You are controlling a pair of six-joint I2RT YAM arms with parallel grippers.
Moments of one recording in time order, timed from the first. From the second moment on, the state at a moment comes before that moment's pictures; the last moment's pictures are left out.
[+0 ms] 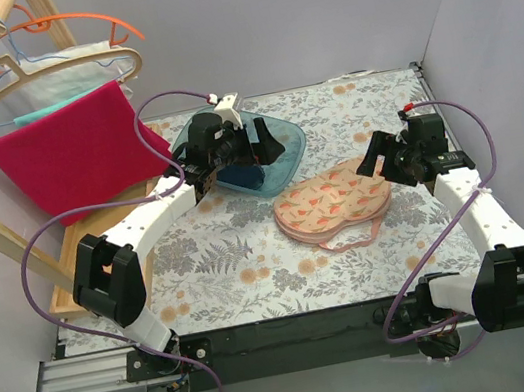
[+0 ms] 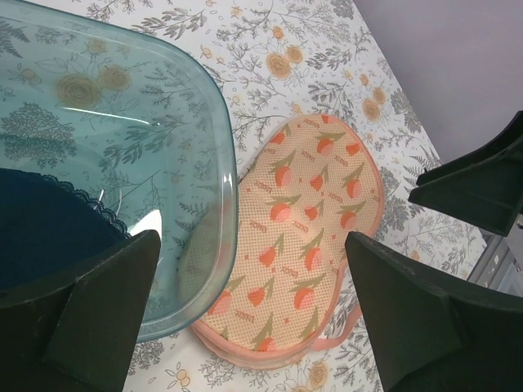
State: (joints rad) left arm -0.56 1.65 1.30 -0.03 0.29 -0.43; right arm 0.03 1.17 0.87 -0.48 -0.25 0.41
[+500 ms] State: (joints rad) left arm -0.55 1.65 1.29 -0.02 0.23 -0.42; right arm 0.05 1.20 0.85 -0.44 -0.37 0.38
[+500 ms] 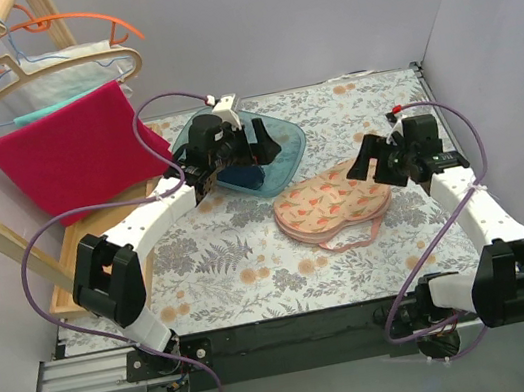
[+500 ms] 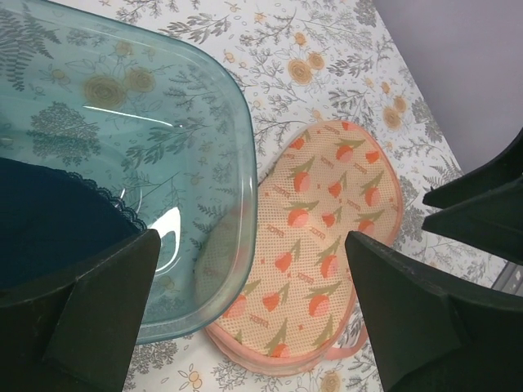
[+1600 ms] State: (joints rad) left arm -0.39 1.52 1.17 -0.03 0.19 -0.42; right arm 0.35 1.94 1.60 -0.48 -0.10 0.21
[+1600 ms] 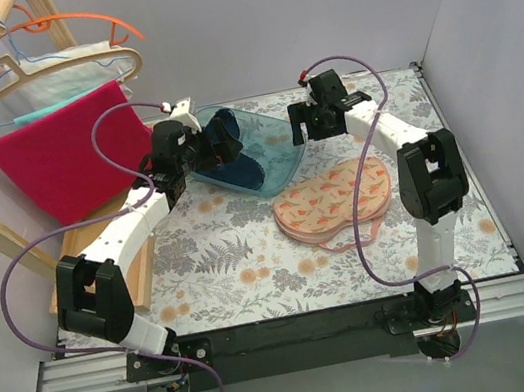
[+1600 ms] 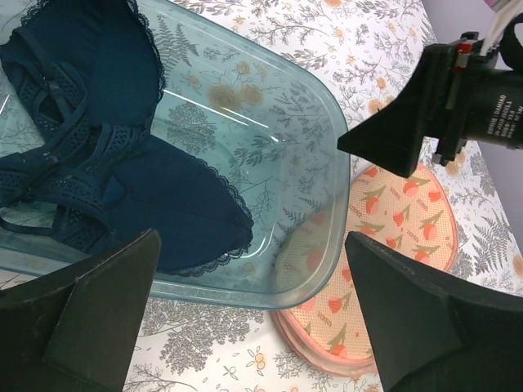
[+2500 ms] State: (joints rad) left arm -0.35 1.52 1.16 -0.04 0.28 -0.40; right arm 0.37 2.25 1.91 -0.54 -0.15 0.18
